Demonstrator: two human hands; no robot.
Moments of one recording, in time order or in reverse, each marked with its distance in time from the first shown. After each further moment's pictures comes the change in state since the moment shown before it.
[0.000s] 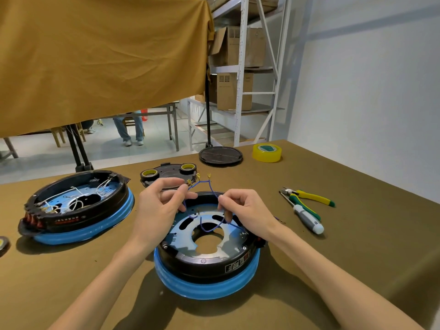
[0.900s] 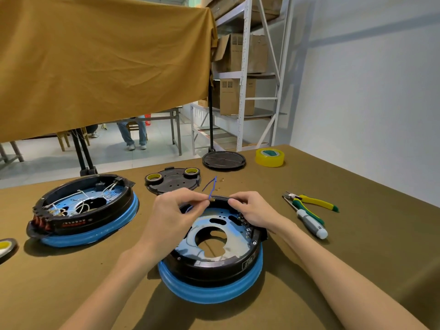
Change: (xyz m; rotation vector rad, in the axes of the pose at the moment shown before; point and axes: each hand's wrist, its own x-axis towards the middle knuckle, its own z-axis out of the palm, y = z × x) left_hand -0.009 0.024 0.002 0.230 -0.142 0.256; right_hand 0.031 0.025 -0.016 -0.365 0.005 0.258
